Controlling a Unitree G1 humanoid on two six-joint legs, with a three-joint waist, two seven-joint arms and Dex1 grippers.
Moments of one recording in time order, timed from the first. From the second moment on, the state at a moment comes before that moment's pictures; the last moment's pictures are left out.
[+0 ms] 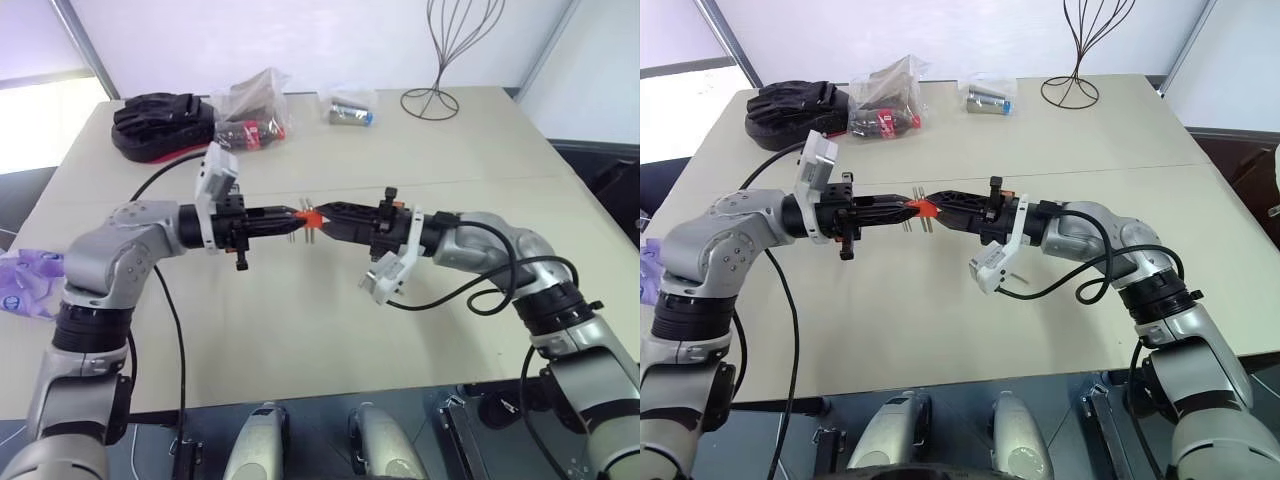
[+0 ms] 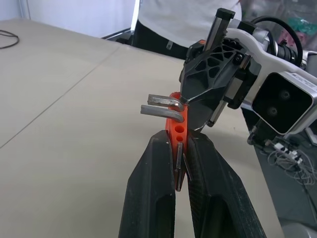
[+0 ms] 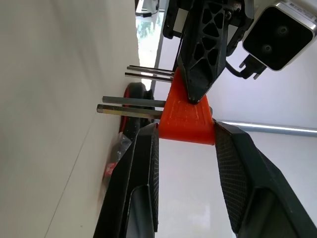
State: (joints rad) left arm -0.64 0.63 0.01 -0.10 -0.68 0.73 -1.09; right arm -0.76 -0.68 0.33 0.17 -0.64 -0.92 0.30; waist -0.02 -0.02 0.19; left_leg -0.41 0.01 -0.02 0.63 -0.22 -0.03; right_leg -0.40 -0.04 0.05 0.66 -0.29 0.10
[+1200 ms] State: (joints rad) left arm -0.56 0.65 0.02 -0.17 -0.64 0.70 -1.05; right arm -0.61 -0.92 0.27 -0.15 0.17 0.48 1.17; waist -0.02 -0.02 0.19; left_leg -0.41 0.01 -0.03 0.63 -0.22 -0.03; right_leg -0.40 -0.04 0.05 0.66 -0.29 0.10
